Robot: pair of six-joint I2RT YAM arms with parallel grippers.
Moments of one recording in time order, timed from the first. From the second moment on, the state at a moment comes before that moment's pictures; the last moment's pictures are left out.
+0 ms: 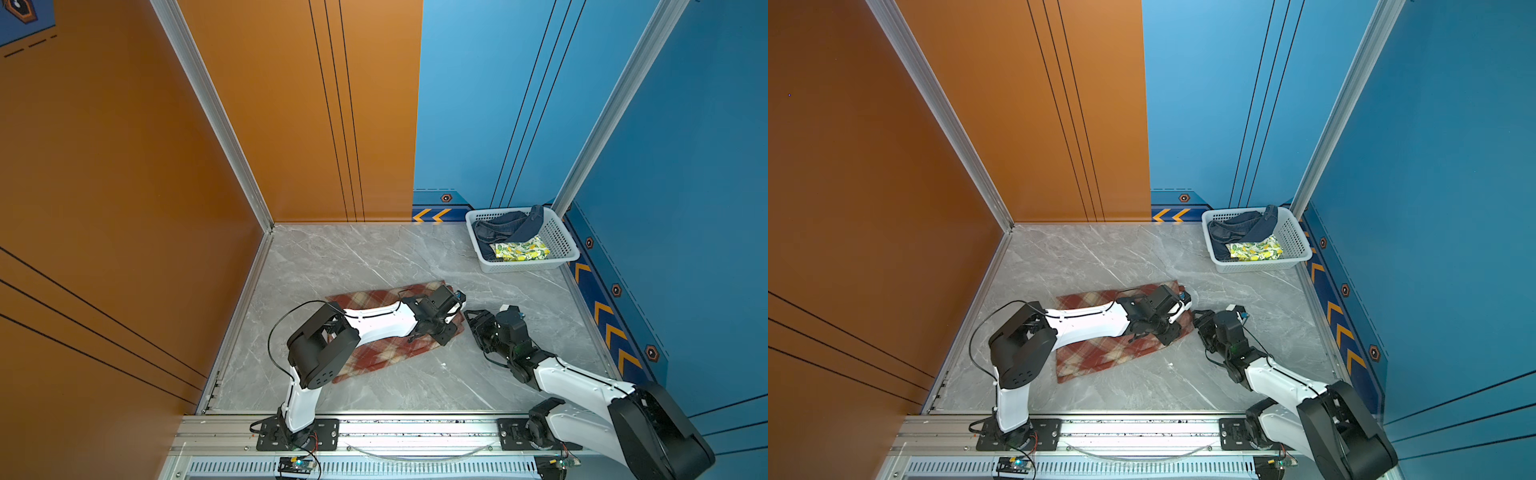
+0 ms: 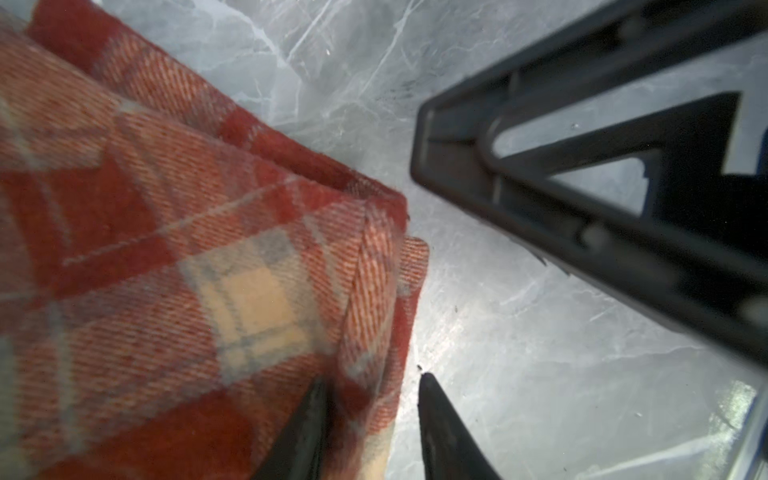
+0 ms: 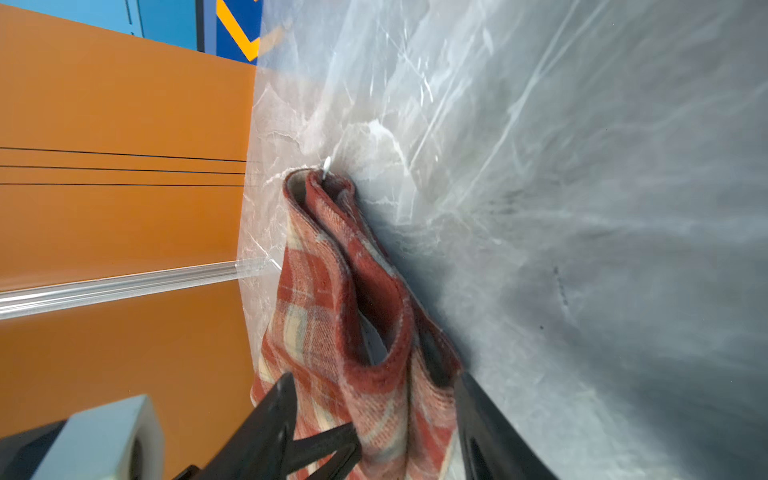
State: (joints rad) left arm -0.96 1.95 1.32 -0.36 0.11 -0.16; right arm 0.42 1.11 0.26 0.29 -0.03 1.35
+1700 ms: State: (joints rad) left arm -0.33 1.29 0.74 -0.55 -0.05 -0.61; right arm 0.50 1.39 0.42 0.22 -0.01 1.02
